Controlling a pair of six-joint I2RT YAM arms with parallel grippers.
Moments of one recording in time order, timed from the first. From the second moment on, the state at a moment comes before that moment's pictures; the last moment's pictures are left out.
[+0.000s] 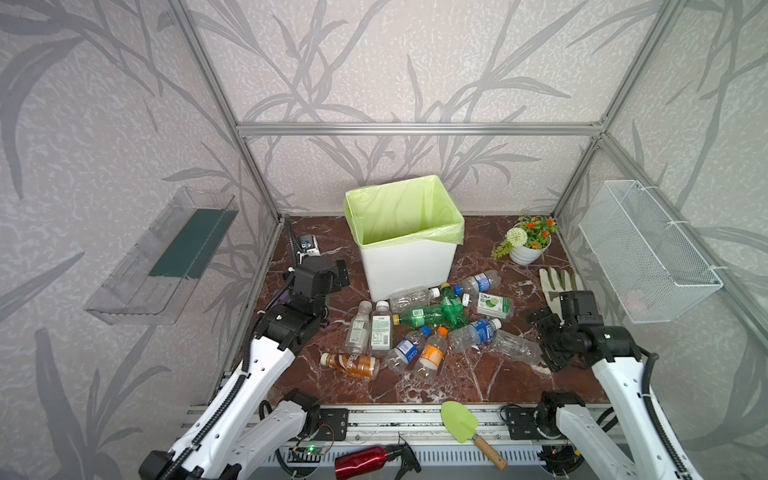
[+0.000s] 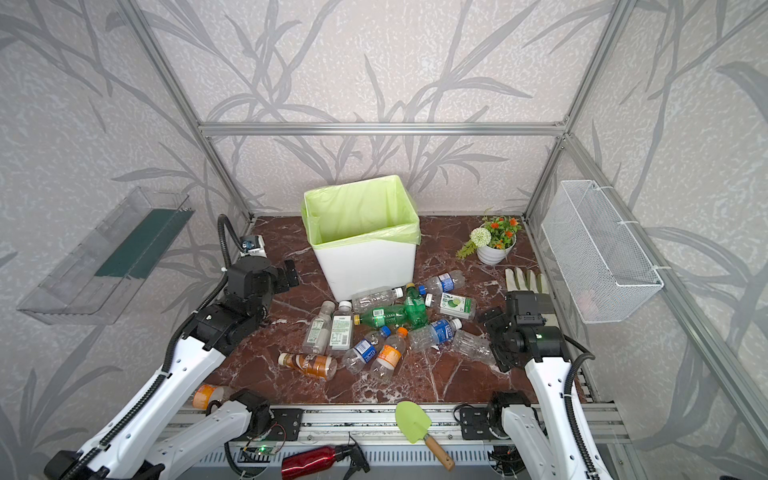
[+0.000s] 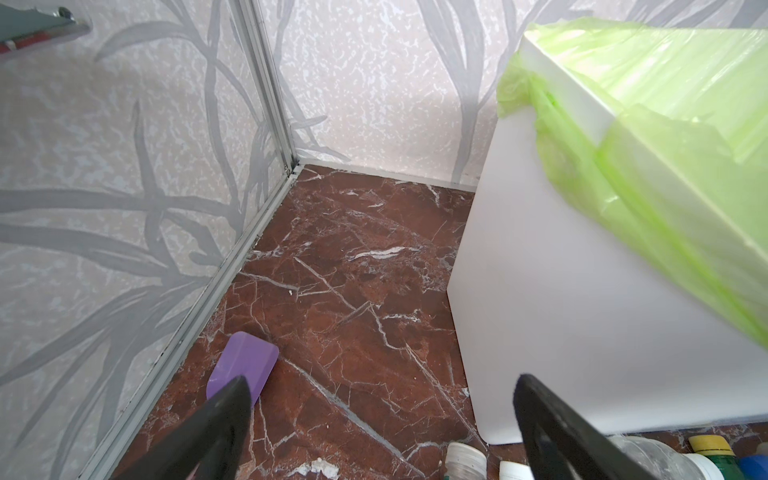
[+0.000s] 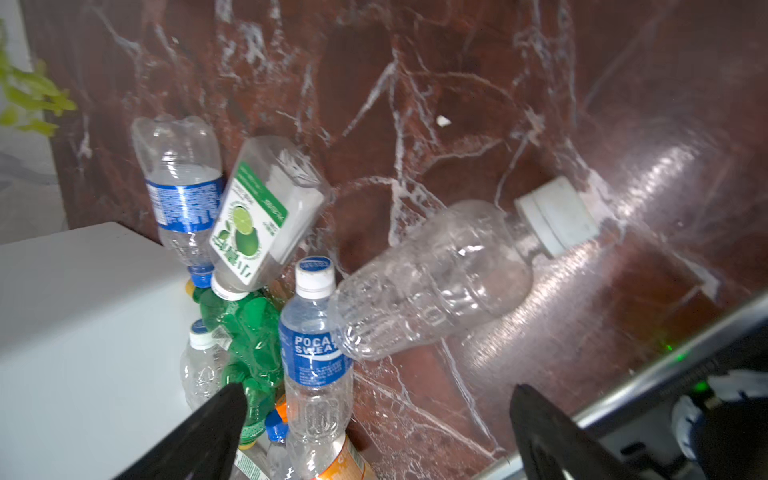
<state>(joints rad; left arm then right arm) -0.38 0.91 0.93 -0.50 -0.56 -0.31 0.00 0.77 0.76 -1.14 -0.14 1.20</state>
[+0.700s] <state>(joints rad) -0.38 0.87 0.90 -0.45 -0.60 -0.23 0.07 0.96 0.61 -1.03 -0.07 1.35</state>
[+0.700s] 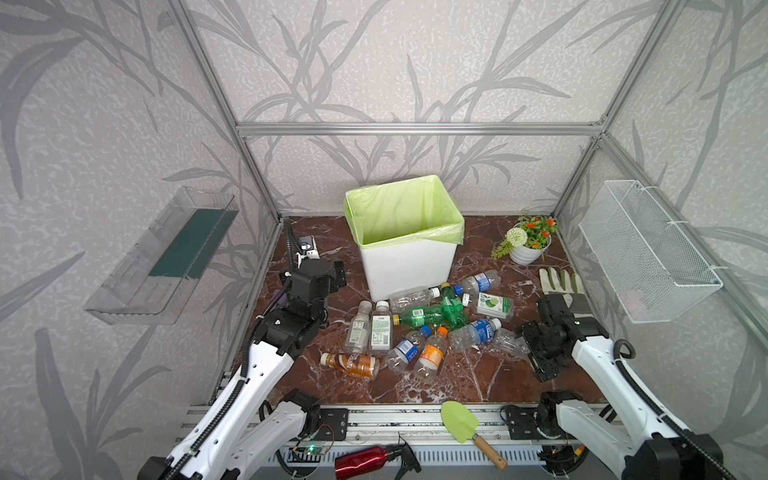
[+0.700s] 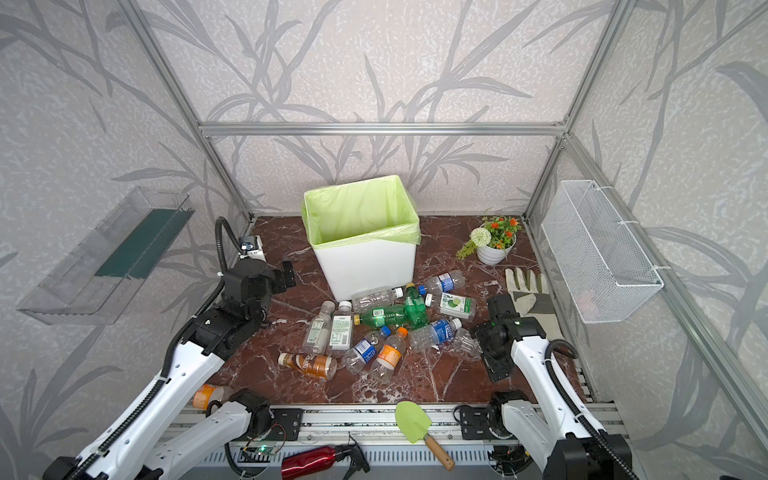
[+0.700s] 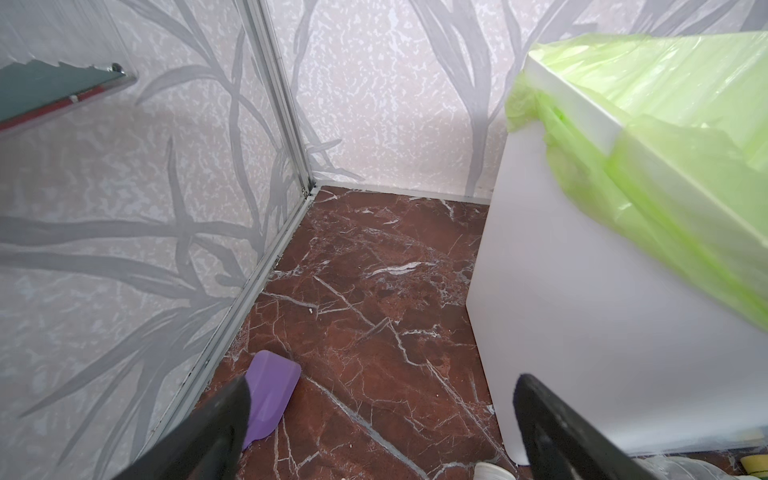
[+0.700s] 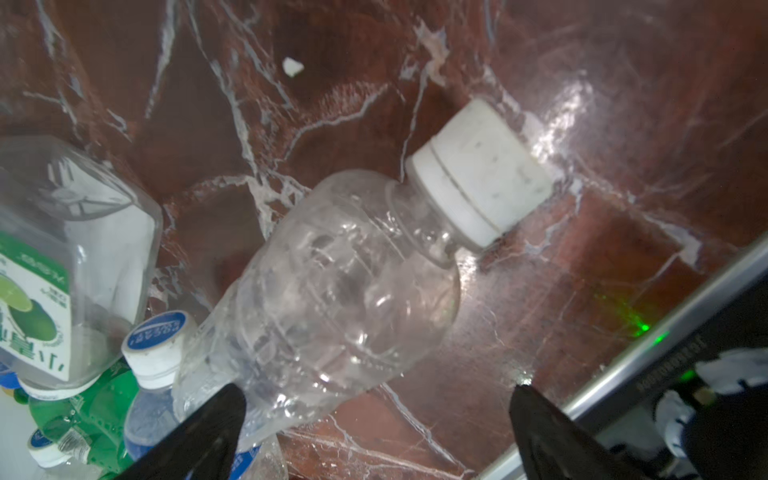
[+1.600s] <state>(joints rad) -0.38 0.85 0.88 -0.47 -0.64 -0.24 0.07 1.11 0.59 -0.86 0.05 1.26</state>
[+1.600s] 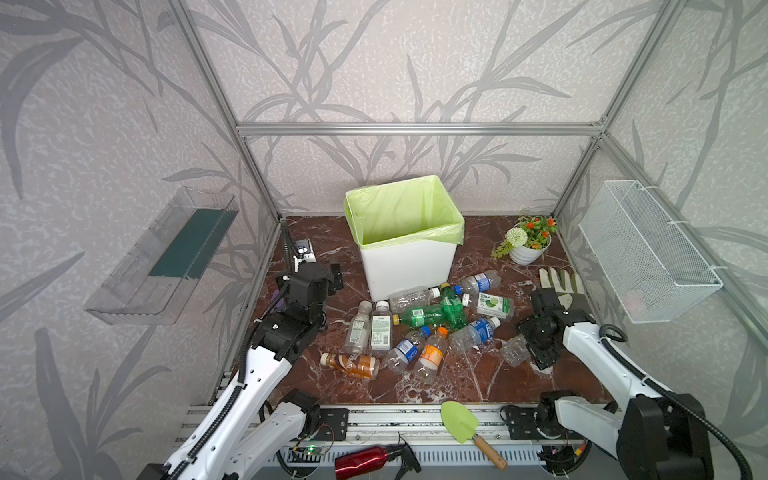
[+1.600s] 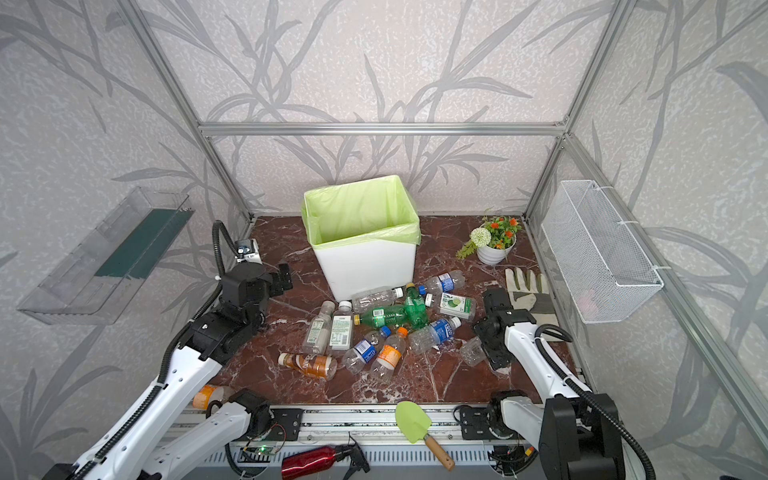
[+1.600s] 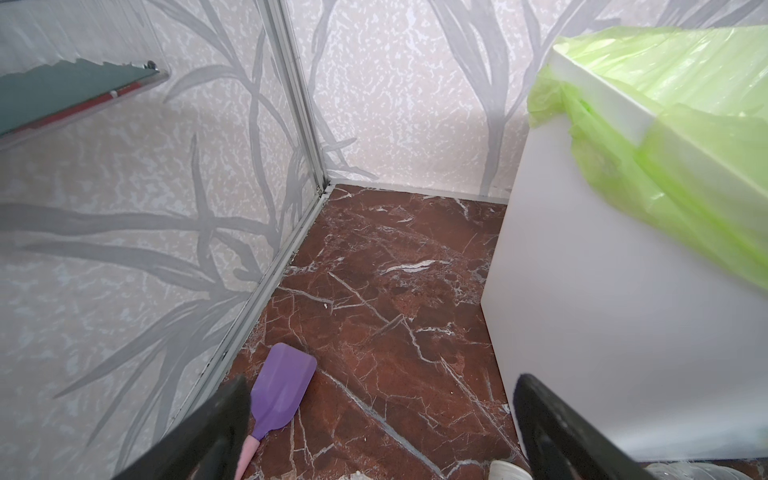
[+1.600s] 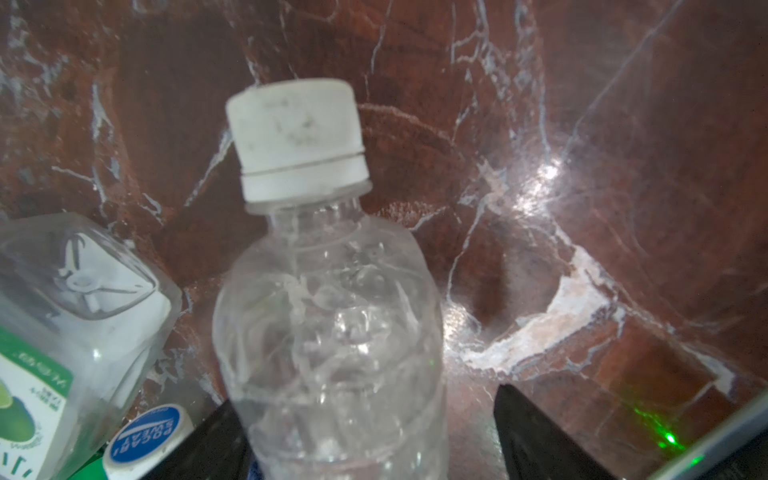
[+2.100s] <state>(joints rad) -0.38 0.84 0.88 -0.52 -0.67 -0.30 0.07 1.00 0.61 -0.85 0.11 1.17</state>
